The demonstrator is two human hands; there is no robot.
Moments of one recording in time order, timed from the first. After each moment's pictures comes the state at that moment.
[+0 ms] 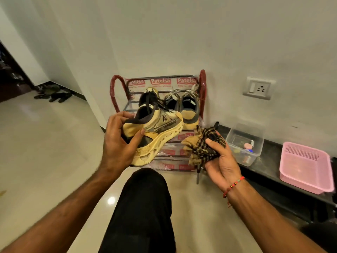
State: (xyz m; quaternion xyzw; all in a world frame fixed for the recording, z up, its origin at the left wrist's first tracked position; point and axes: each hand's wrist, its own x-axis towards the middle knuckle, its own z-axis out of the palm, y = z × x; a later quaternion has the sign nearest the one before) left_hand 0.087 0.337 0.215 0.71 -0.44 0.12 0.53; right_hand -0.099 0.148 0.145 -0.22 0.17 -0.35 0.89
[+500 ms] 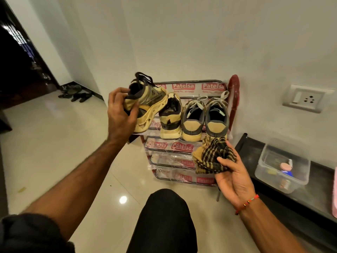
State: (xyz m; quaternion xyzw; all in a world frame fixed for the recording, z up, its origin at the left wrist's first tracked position) left_hand 0.256 0.281 0.222 0.72 -0.40 0.30 0.47; right_hand -0.022 0.131 0.119 -0.22 0.18 -0.34 0.90
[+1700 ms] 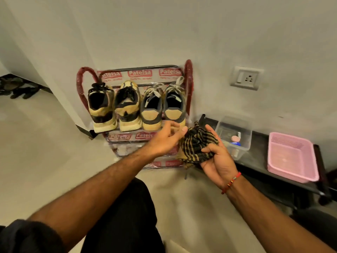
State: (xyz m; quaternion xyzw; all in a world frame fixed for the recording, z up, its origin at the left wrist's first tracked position) left_hand 0.076 0.180 0.159 0.75 -0.44 -0.31 0.38; right_hand -0.092 0.114 0.126 -0.27 0.26 -0.36 0.86
